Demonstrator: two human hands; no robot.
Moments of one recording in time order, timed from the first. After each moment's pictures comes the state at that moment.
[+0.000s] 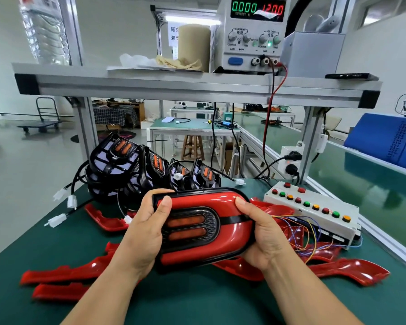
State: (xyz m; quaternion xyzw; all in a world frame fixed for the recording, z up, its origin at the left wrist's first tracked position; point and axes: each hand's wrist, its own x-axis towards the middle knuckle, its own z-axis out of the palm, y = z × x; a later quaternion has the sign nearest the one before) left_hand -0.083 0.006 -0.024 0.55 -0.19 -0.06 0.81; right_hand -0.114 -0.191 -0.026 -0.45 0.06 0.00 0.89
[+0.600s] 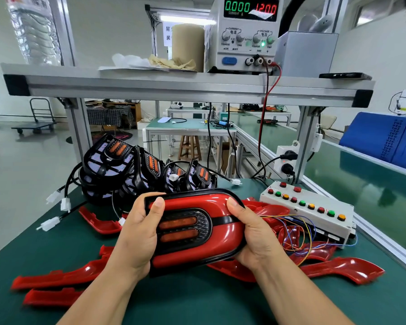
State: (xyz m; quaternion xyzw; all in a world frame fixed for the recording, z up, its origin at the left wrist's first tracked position) left_hand -0.073 0.001 -0.030 0.55 -0.15 -0.02 0.82; right_hand -0.108 -0.186 -0.031 -0.46 0.04 -0.04 0.89
